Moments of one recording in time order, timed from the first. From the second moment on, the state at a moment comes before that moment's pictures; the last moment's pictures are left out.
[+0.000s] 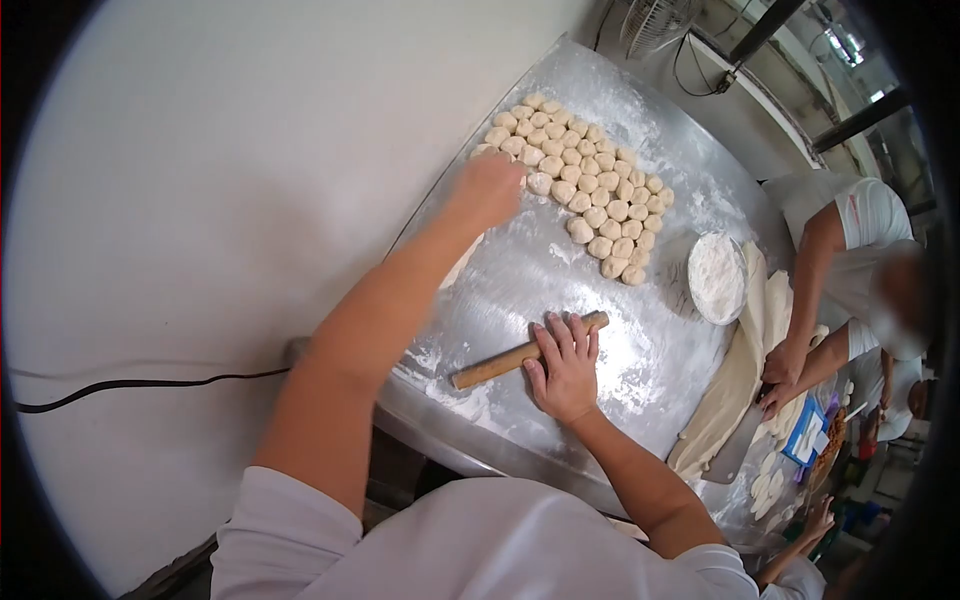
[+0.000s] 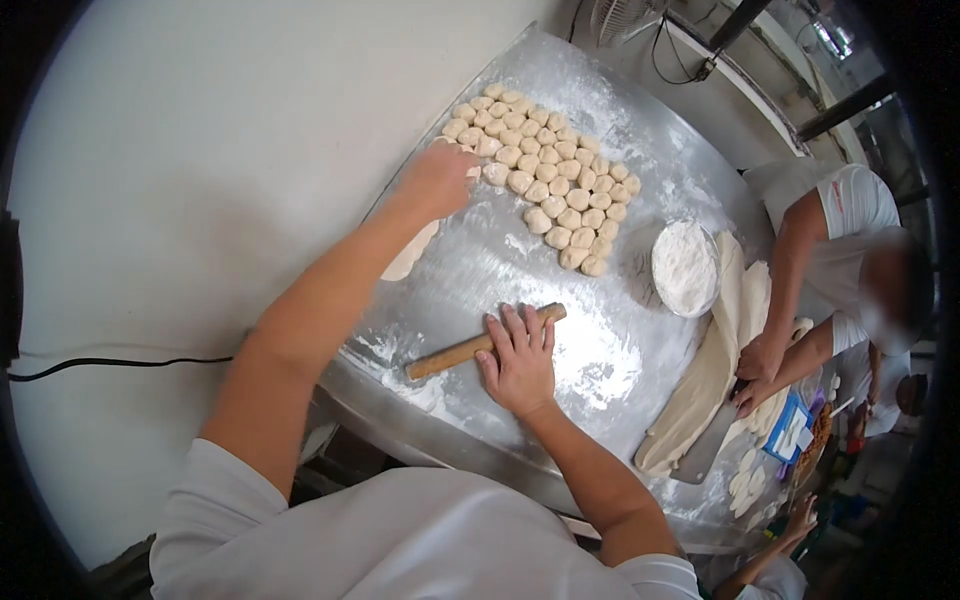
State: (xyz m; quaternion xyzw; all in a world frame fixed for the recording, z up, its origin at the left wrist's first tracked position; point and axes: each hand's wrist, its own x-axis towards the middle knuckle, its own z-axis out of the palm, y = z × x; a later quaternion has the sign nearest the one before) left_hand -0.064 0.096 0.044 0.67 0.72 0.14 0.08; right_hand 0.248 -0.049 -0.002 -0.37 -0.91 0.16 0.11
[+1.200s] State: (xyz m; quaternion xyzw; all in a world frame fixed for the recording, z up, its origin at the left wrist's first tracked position) left_hand -0.025 -0.004 0.022 0.68 0.68 0.02 0.27; right_hand 0.238 -0.050 -0.008 -0.45 -0.88 0.11 0.11
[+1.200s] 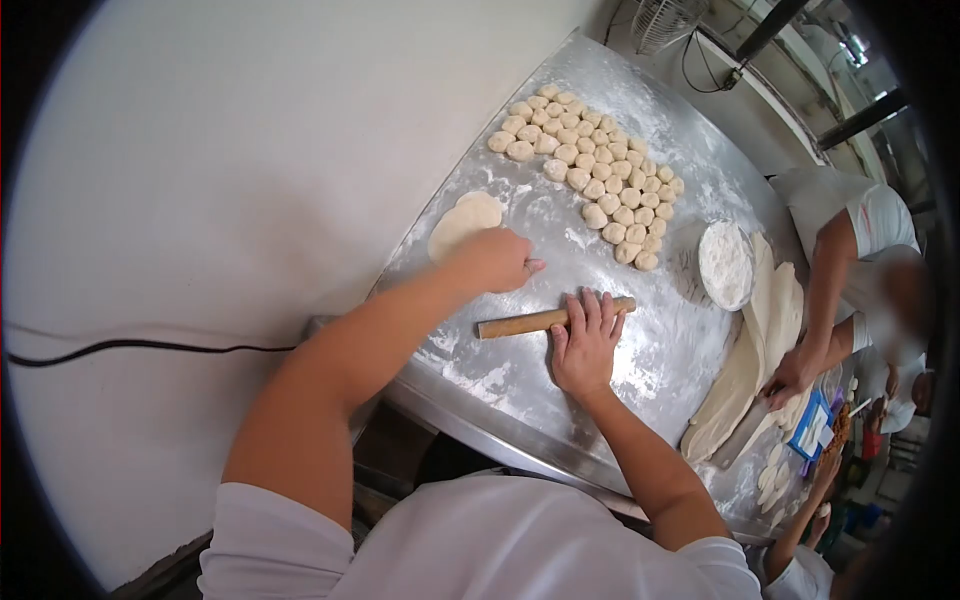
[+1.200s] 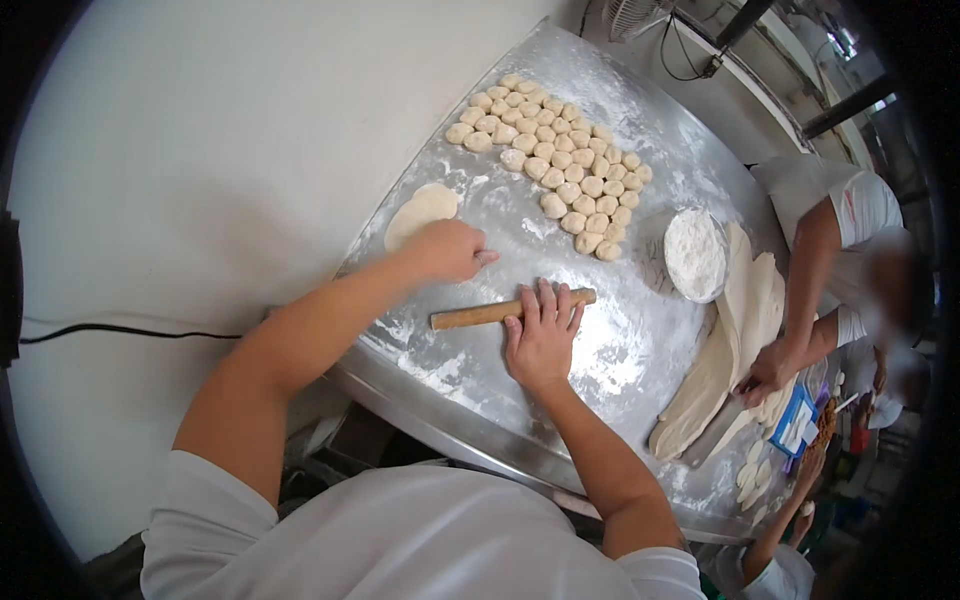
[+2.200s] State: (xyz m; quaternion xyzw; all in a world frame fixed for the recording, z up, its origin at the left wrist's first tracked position) left_hand -0.033 -0.041 0.032 0.68 0.57 -0.15 0.43; right_hand 0.244 -0.052 -0.010 -0.43 -0.88 0.14 0.14
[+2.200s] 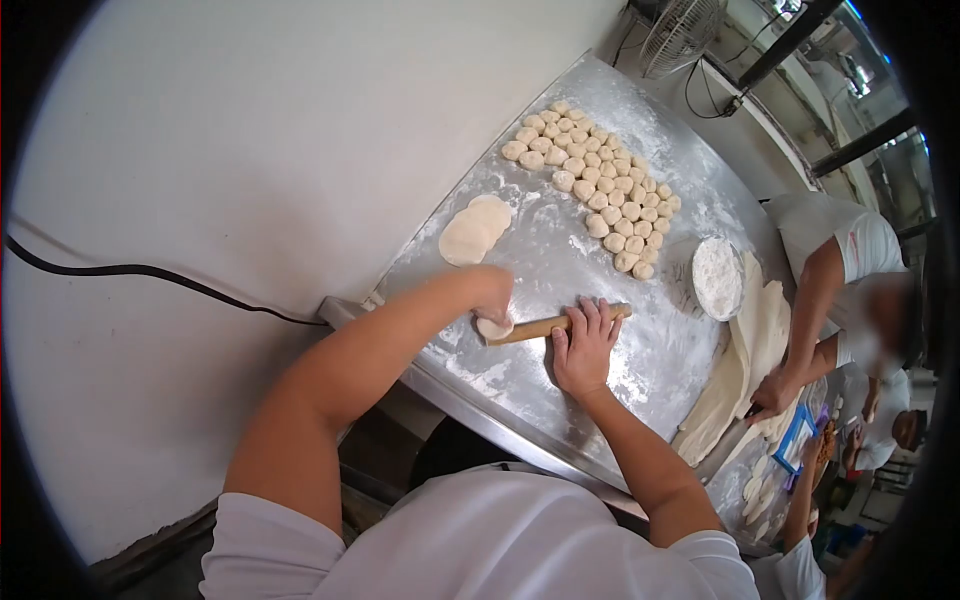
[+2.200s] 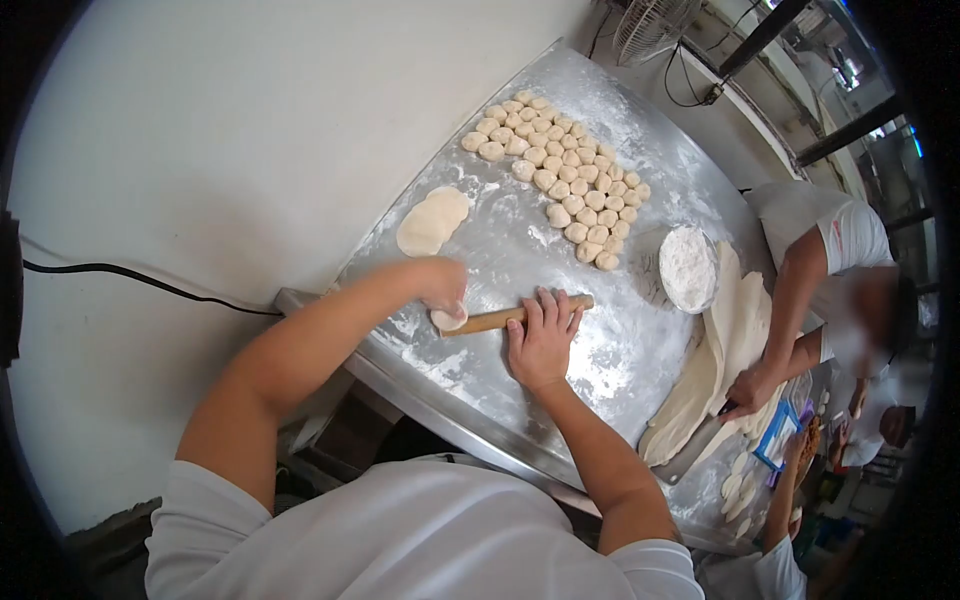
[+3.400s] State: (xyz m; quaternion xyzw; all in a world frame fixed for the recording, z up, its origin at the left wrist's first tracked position) left_hand -0.034 -0.032 0.043 0.61 0.69 -0.04 0.39; right_hand 0.131 0.030 0.003 -0.43 -0.90 0.05 0.05
